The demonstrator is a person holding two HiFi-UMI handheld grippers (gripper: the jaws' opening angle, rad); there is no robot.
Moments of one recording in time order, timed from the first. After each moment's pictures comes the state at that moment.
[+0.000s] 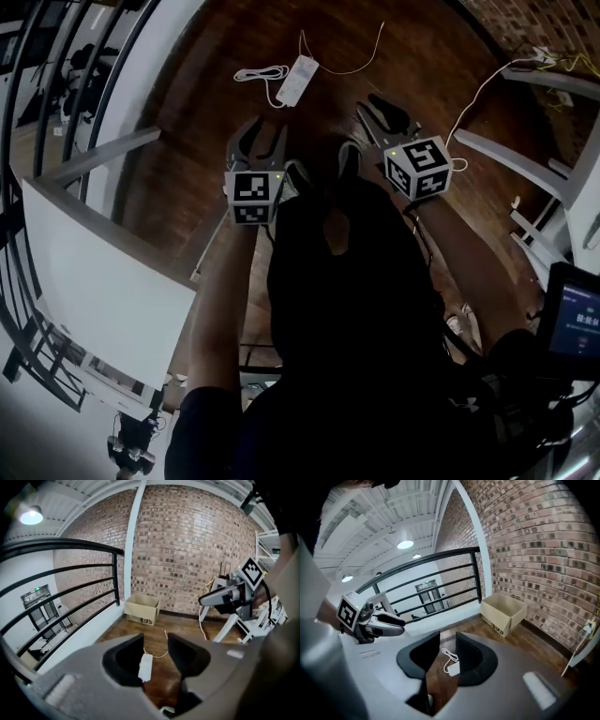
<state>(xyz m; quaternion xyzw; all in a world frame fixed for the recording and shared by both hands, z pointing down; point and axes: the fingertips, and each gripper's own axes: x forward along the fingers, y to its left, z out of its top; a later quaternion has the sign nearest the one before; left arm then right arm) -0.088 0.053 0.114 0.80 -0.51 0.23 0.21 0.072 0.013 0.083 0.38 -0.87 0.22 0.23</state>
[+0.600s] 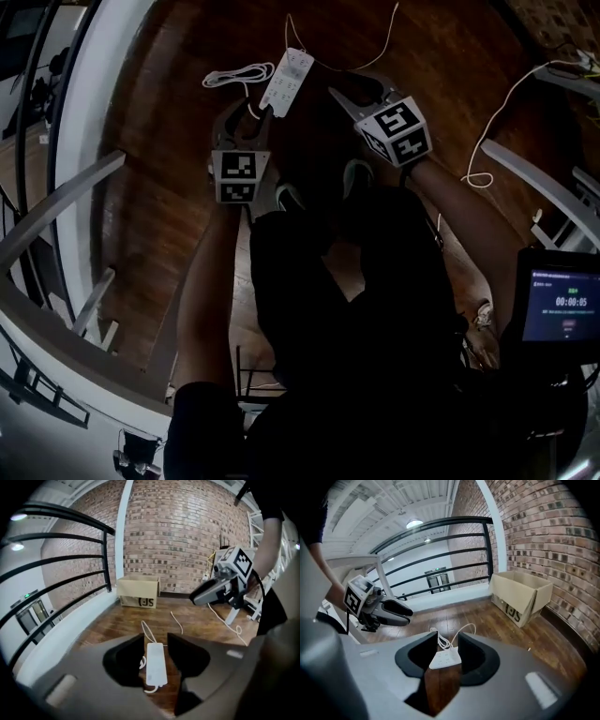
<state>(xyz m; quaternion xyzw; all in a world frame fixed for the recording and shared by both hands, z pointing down) -0.084 -0.034 0.390 0.81 -0.48 0.28 0.18 0.054 -0.070 0.372 0.30 -0.89 0.19 0.30</state>
